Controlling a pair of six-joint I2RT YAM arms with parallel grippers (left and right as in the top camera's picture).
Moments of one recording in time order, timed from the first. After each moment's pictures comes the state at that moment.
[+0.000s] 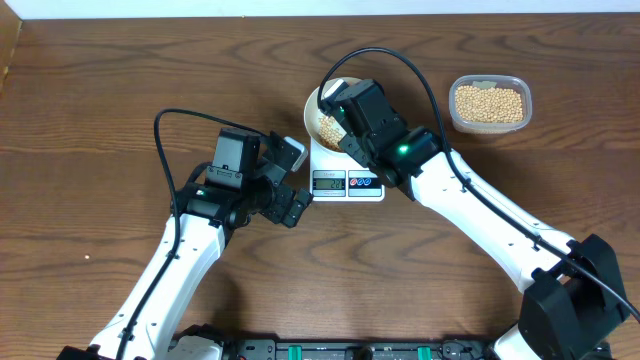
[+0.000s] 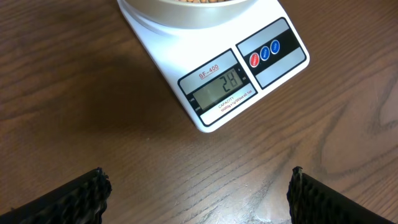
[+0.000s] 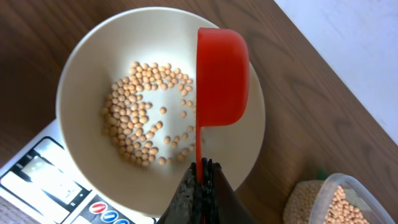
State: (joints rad) left arm -0.27 1.29 0.86 -0.60 0.31 0.25; right arm 0.66 1.73 1.36 -0.49 0.29 -0.29
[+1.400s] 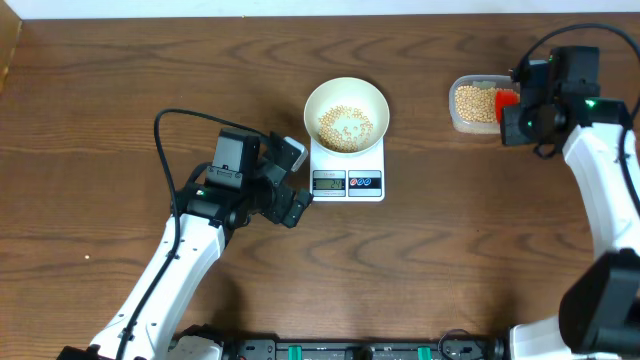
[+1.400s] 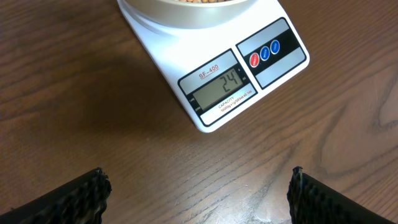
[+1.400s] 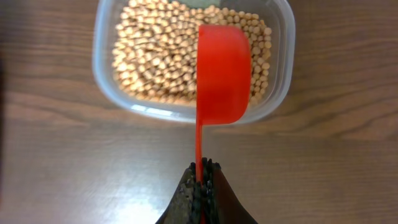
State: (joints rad) left arm -0.27 1.29 0.86 -0.60 0.31 0.25; right arm -0.09 1.67 1.34 -0.77 -0.05 -0.17
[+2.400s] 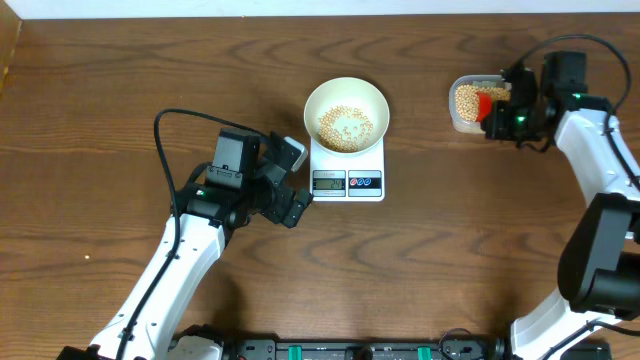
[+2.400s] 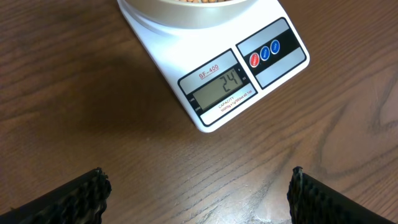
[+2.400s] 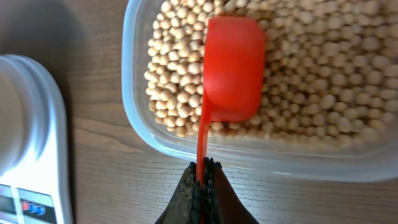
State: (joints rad) left arm -0.27 1.29 0.86 -0.60 0.31 0.25; right arm -0.17 1.85 1.35 -0.65 -0.40 -0.03
